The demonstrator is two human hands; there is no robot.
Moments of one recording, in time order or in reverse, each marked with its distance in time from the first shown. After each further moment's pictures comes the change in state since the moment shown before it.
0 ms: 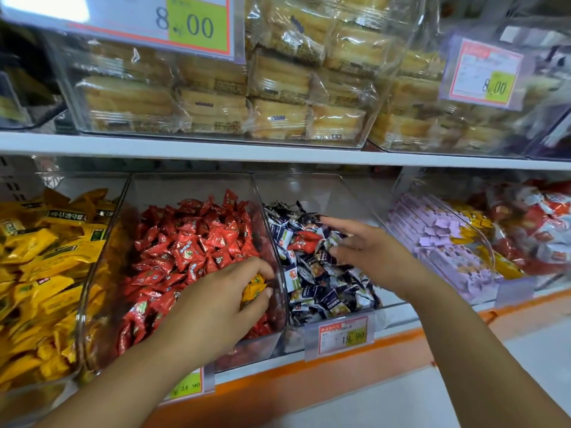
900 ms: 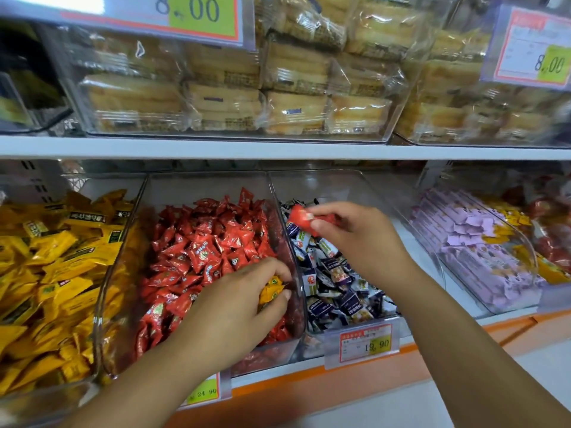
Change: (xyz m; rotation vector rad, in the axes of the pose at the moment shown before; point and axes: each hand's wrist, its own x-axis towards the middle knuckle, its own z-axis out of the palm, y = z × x) left_hand 0.003 -0.001 0.003 -0.028 0.015 0.007; right_hand 0.018 -0.037 0.033 -0.034 0.180 -0.254
